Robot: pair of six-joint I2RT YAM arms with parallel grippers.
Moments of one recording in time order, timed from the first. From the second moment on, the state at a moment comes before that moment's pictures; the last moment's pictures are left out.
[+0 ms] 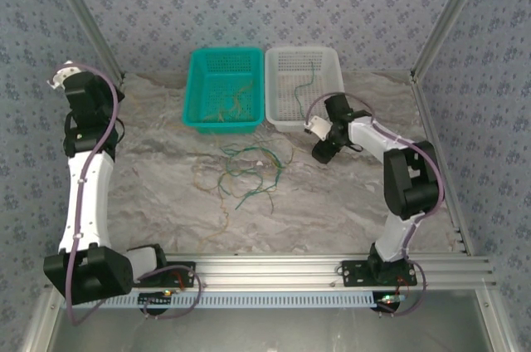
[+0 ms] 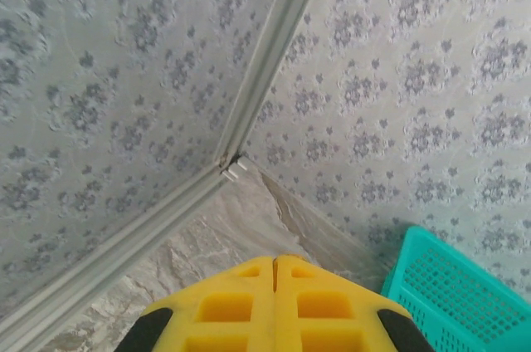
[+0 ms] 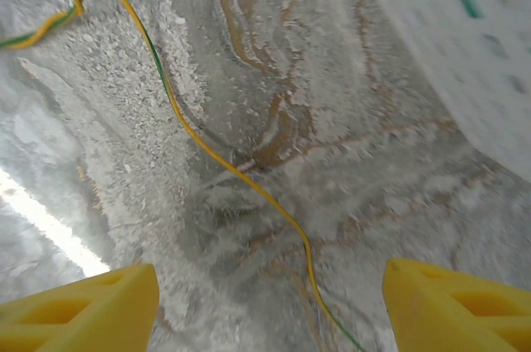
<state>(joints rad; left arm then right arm) 0.15 1.18 1.23 -0.33 -0.24 -0.49 0.28 1.82 1.23 -0.63 -0.06 -0.67</state>
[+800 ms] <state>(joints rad) -0.05 1.17 1.22 -0.32 -0.16 -0.45 0.36 1.89 1.22 -0.44 -0.07 -0.77</state>
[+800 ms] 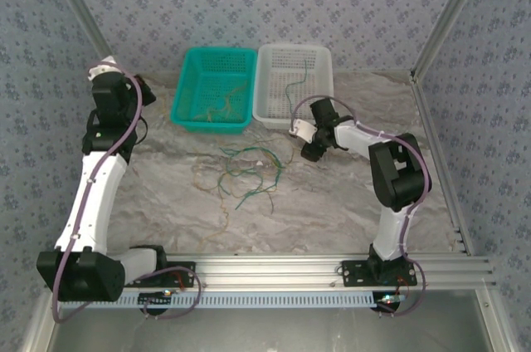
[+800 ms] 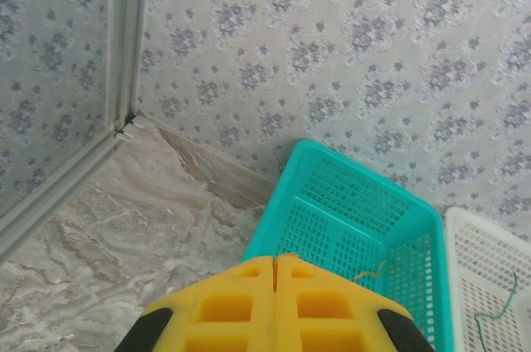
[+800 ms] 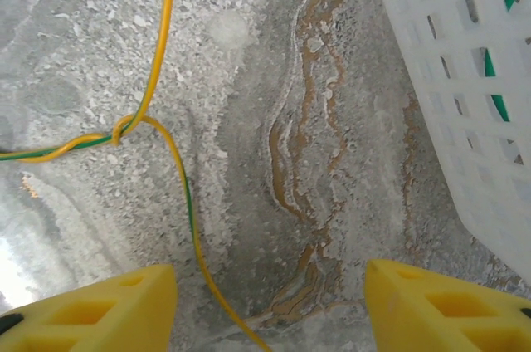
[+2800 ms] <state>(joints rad) -0.67 1.07 1.50 0.13 0.51 -0.42 0.58 1.43 0.68 0.19 -0.38 -0.56</state>
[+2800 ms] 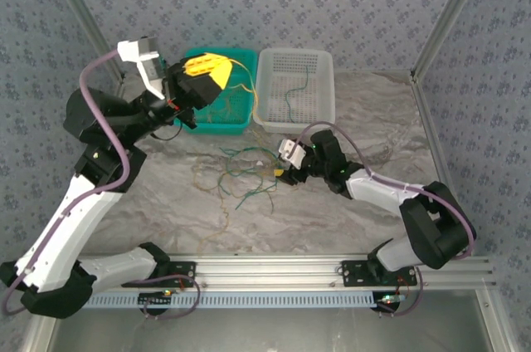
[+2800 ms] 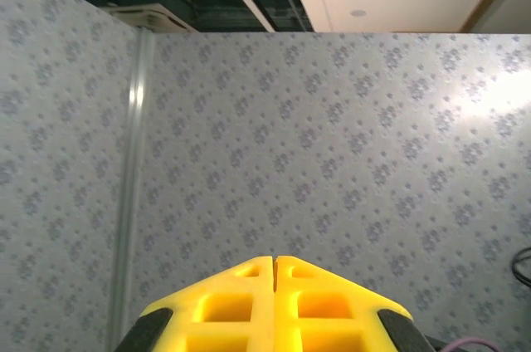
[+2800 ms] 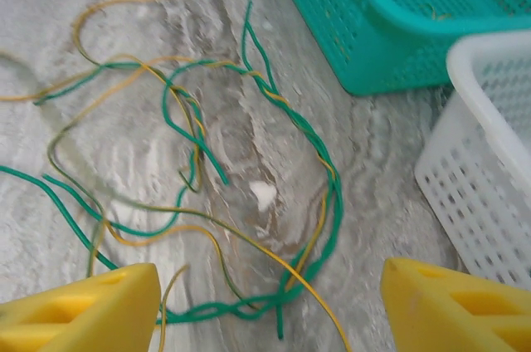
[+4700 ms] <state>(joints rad) -0.67 0.85 1.36 0.07 0.21 -0.19 0.64 1.85 0.97 0.05 -0.43 -0.66</state>
